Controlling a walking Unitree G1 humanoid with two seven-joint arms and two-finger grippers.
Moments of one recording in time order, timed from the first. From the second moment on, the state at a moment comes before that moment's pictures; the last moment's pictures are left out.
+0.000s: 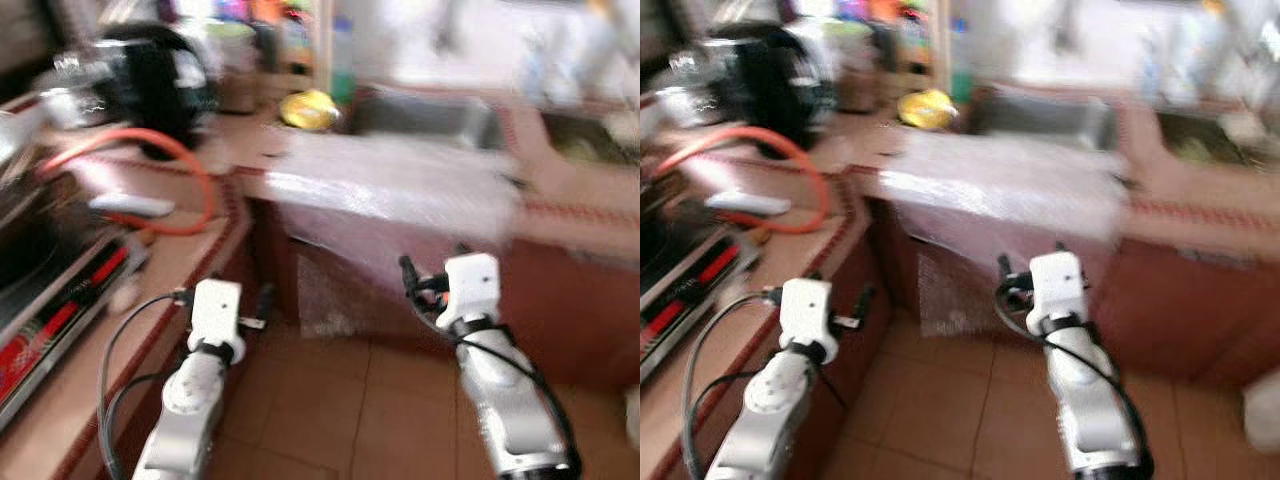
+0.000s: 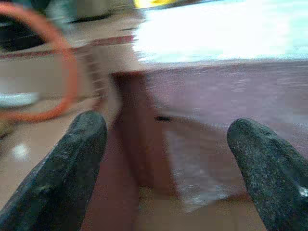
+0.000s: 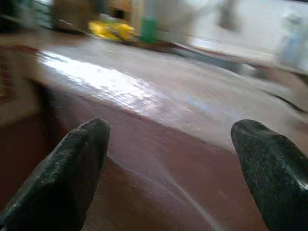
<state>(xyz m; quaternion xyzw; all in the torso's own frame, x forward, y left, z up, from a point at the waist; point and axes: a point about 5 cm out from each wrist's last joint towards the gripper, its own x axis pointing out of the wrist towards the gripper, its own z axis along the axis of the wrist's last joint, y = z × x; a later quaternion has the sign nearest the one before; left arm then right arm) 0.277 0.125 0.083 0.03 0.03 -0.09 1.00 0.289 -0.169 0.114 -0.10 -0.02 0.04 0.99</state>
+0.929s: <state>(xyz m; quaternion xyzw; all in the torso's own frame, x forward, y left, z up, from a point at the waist) 0.282 0.142 0.094 0.05 0.00 -0.01 1.00 0.288 -0.167 0.117 -0.11 -0.03 0.05 0.99</state>
